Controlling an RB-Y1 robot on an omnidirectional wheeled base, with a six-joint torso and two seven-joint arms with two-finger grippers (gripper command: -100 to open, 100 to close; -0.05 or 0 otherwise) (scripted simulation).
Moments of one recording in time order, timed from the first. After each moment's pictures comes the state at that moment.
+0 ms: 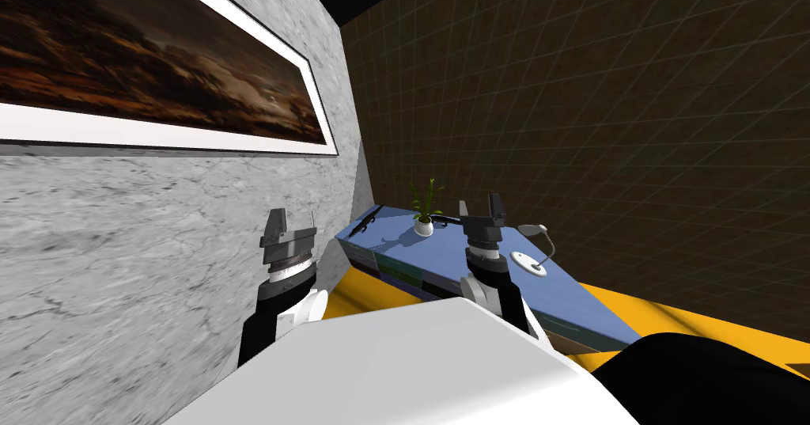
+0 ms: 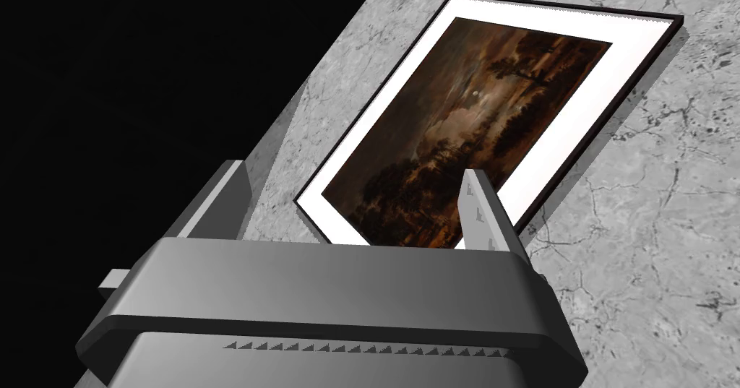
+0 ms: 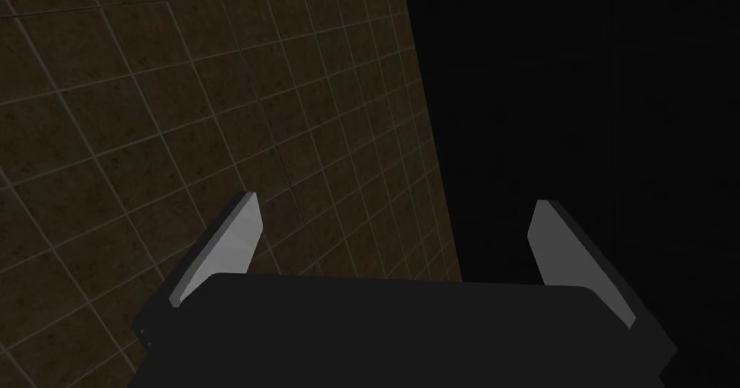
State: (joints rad) left arm 0.45 -0.01 0.07 -2.29 0.04 -0.63 -0.13; right arm 0.52 -0.03 0.00 -2.39 -0.03 -0.62 -0.07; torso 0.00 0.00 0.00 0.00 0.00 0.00
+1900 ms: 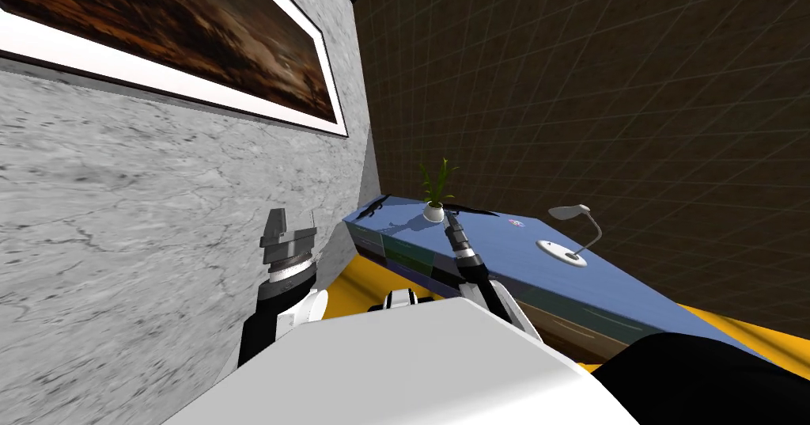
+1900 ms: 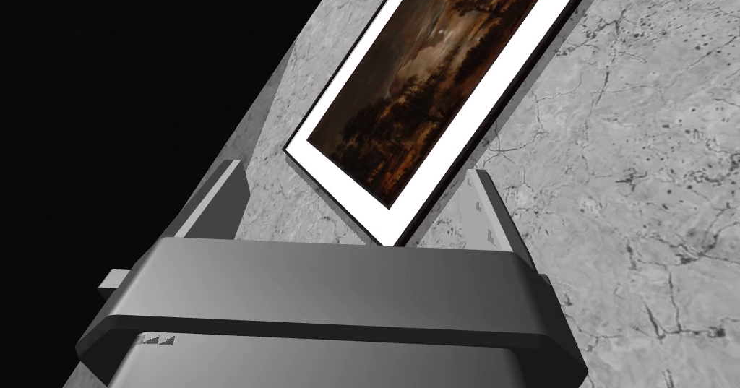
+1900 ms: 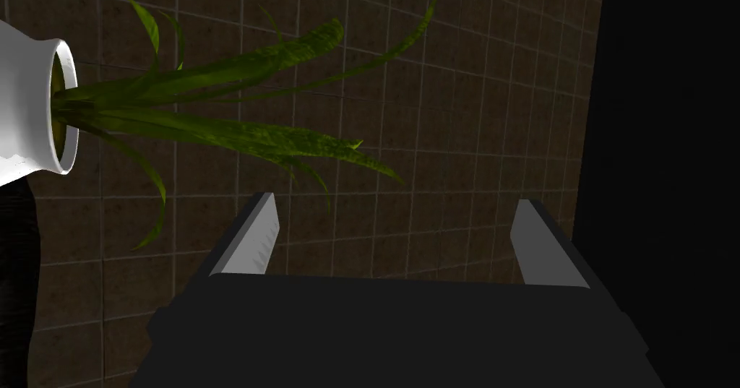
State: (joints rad) left arm 0.45 -0.01 0.07 -2.29 0.04 -0.63 -0.13; right arm 0.52 -0.13 0.02 -2.20 0.20 -0.37 -0.07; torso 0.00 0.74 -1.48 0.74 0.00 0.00
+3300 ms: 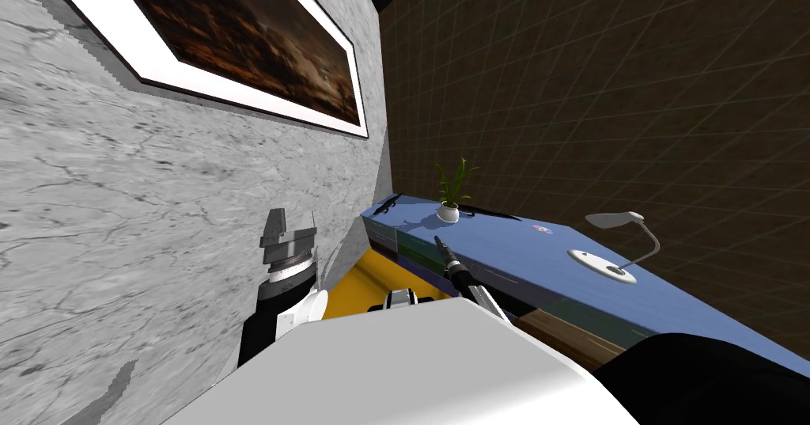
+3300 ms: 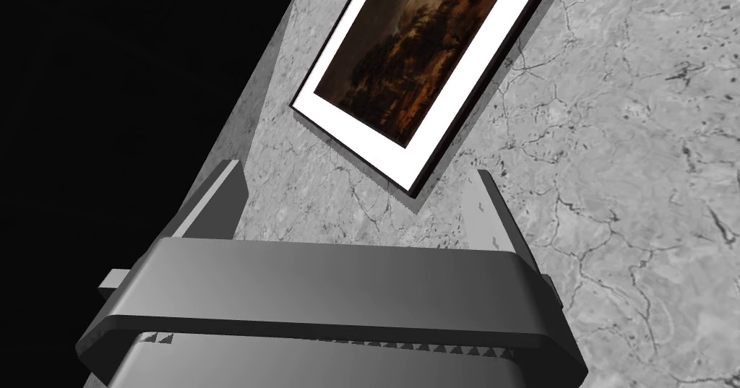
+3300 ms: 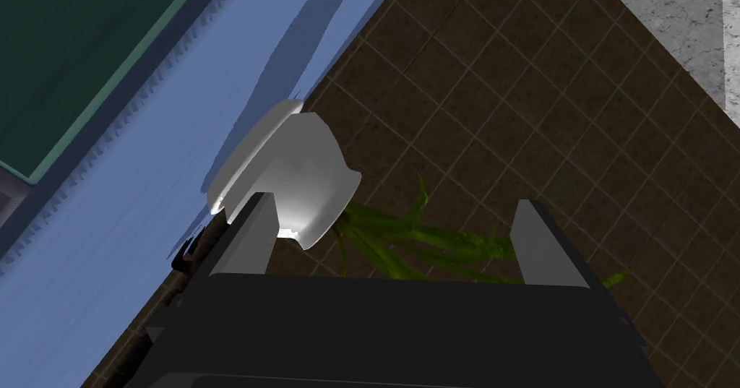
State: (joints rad) left arm 0.45 -0.01 0.07 -2.29 0.04 -0.63 -0.13; right arm 0.48 -0.15 0.07 -1.89 0.56 -0.02 -0.04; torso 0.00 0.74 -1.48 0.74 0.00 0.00
